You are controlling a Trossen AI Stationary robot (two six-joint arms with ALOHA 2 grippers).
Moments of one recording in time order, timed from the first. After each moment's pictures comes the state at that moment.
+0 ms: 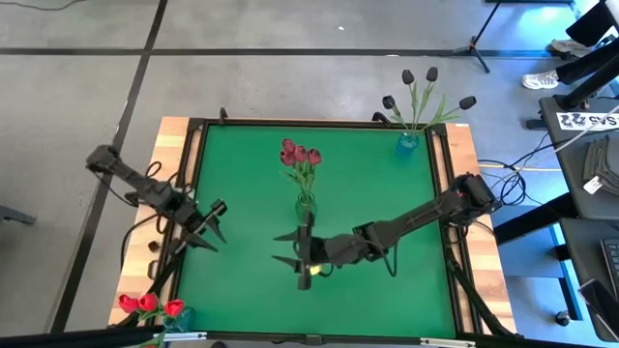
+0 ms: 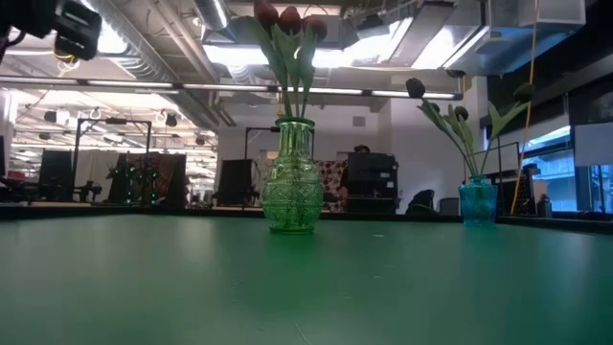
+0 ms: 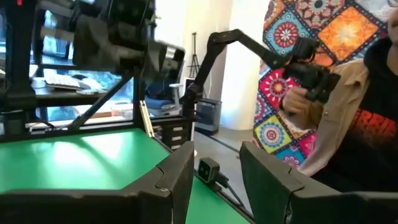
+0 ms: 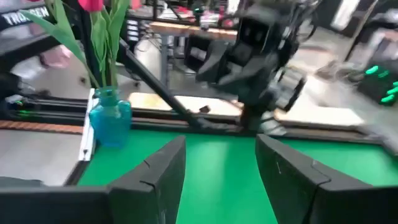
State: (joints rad) left arm -0.52 0.22 0.08 0.24 0.08 -0.12; right arm 0.42 1.90 1.48 0.23 0.47 -0.03
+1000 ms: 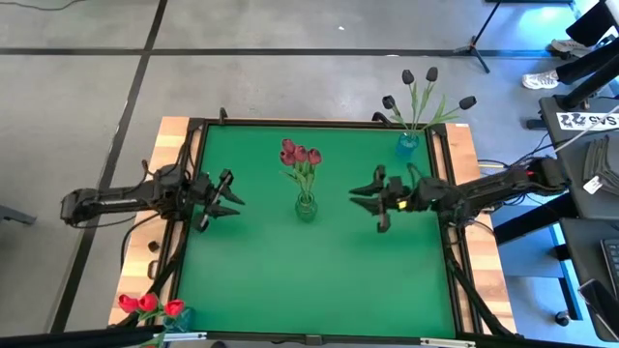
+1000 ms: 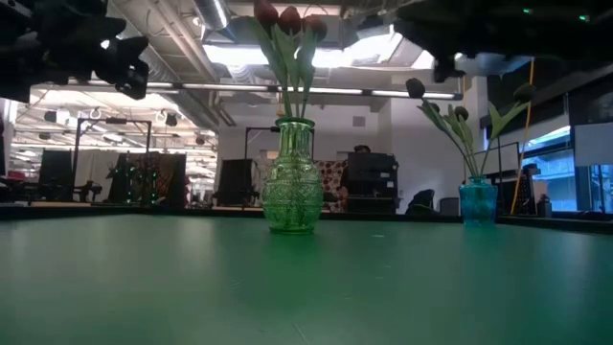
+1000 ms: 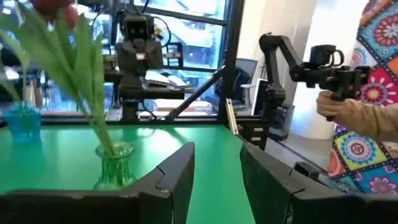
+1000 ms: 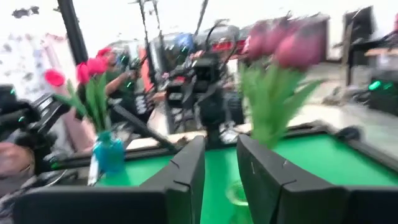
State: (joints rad) left arm 0.20 0.24 0.06 0.26 0.49 -0.13; right arm 0.12 1.14 0.40 0.88 0.10 0.14
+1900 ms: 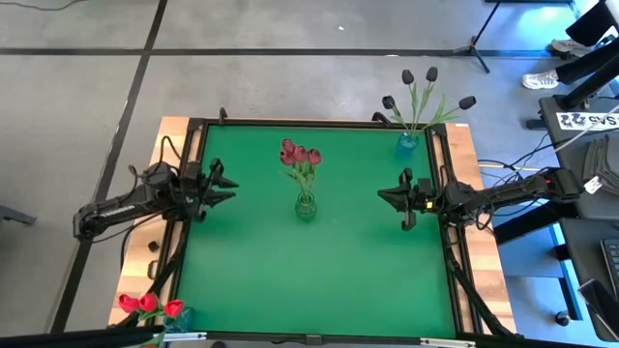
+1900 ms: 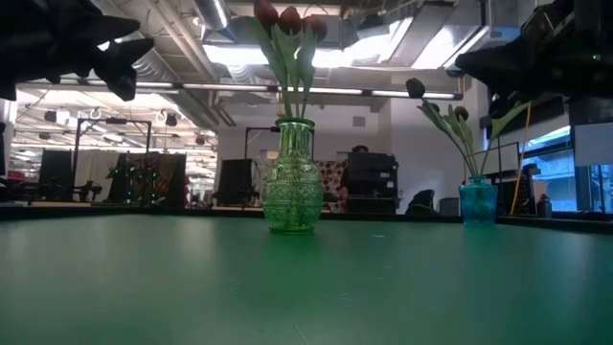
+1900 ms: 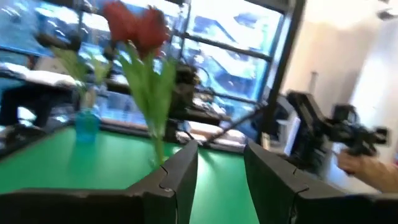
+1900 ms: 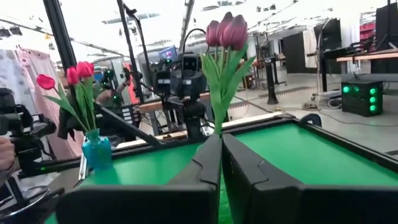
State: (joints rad) left arm 0.35 0.00 0.06 0.12 0.43 -0.31; right arm 0.12 0.65 0.01 0.83 0.20 0.14
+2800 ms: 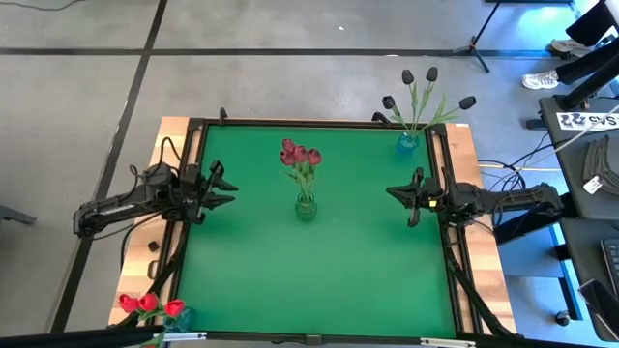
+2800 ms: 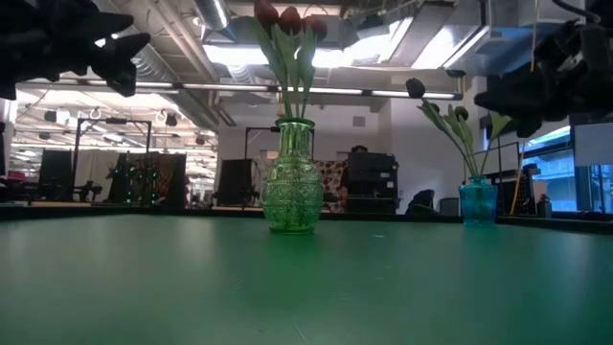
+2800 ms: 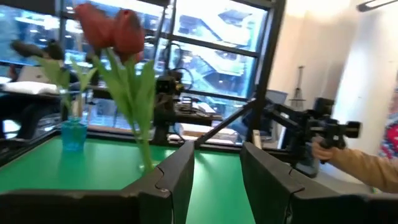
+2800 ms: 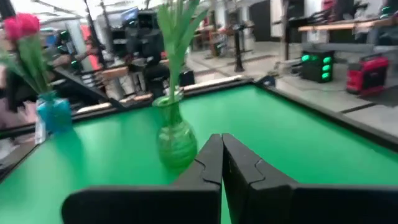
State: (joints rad) left arm 0.31 0.00 0.06 0.13 0.43 -0.25; right arm 0.12 0.12 0.01 0.12 0.32 0.14
